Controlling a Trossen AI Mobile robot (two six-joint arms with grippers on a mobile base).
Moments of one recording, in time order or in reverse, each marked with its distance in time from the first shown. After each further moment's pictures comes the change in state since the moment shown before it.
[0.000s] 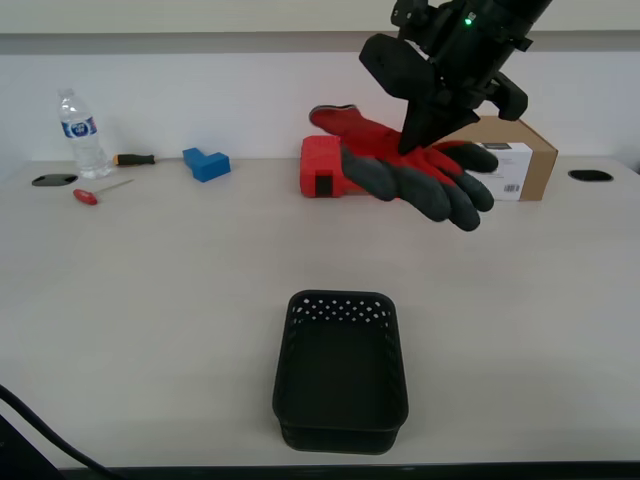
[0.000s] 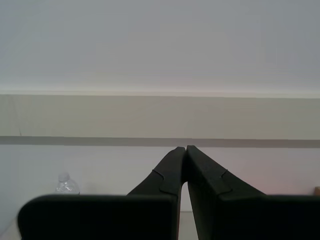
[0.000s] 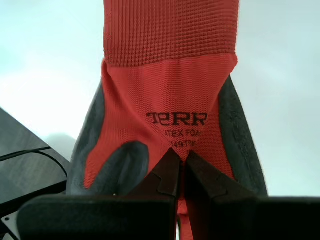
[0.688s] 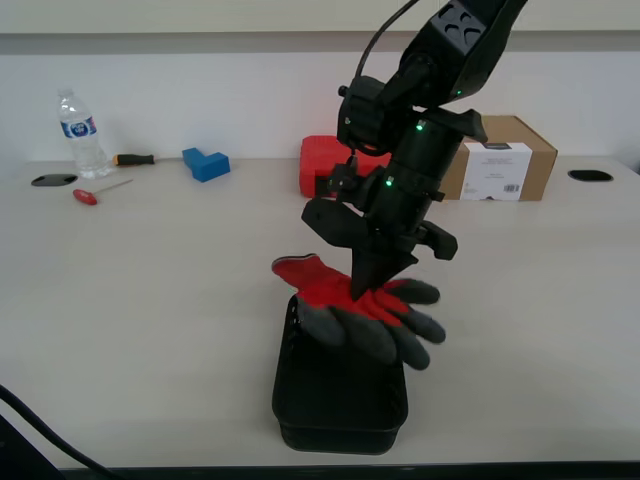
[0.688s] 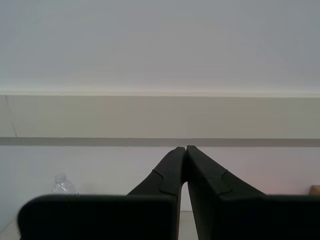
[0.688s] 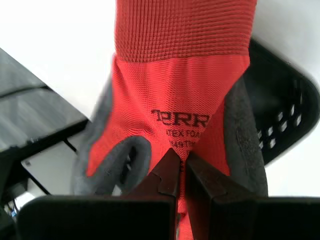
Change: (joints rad) arm 0 0.116 0.502 0.061 0.094 -0.216 0.050; arm 1 0.000 0.000 0.002 0.000 0.002 0.000
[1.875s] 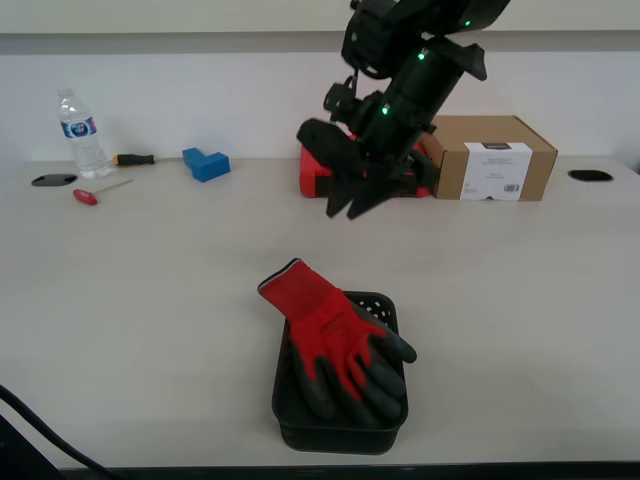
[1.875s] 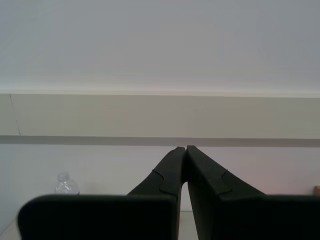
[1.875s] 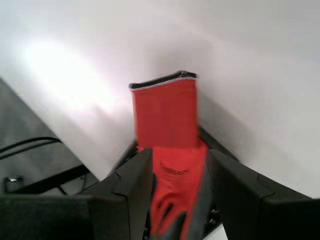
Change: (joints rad) arm 0 -0.080 -0.102 0.119 0.027 0.063 -0.072; arm 1 0.000 0.000 0.000 -0.001 -0.003 0.000
